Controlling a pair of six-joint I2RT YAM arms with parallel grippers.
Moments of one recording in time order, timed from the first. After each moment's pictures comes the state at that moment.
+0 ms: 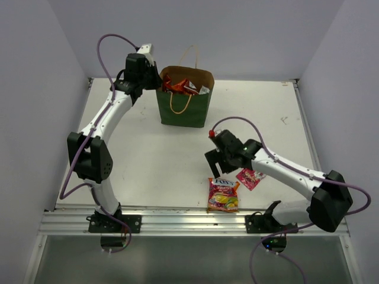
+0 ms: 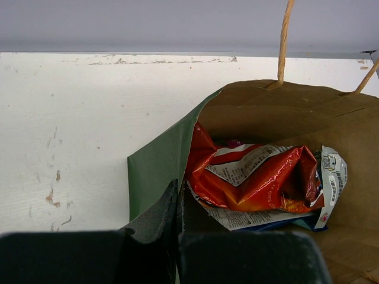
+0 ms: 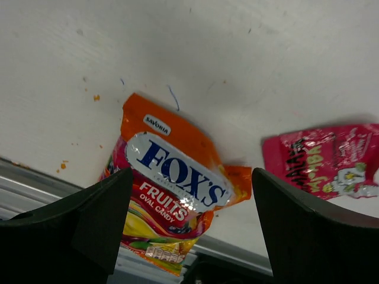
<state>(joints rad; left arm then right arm) -0.26 1.84 1.74 -0.36 0.09 -0.32 0.77 1.31 0.99 -0.77 0.15 0.30</state>
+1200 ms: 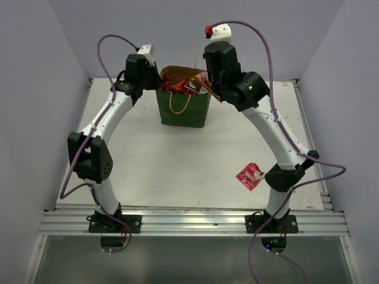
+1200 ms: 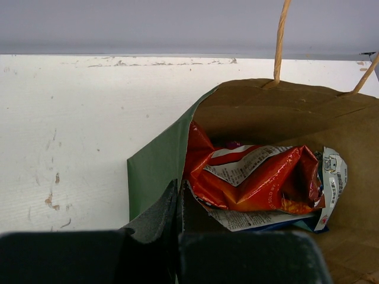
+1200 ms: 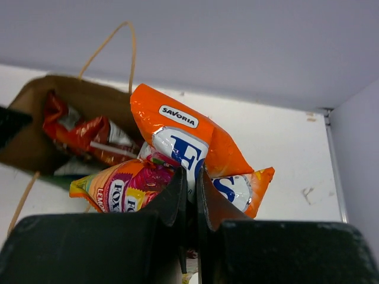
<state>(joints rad) -0.26 1.84 1.72 -0.33 0.09 -0.32 0.77 1.81 2.34 -0.97 0.73 0.13</state>
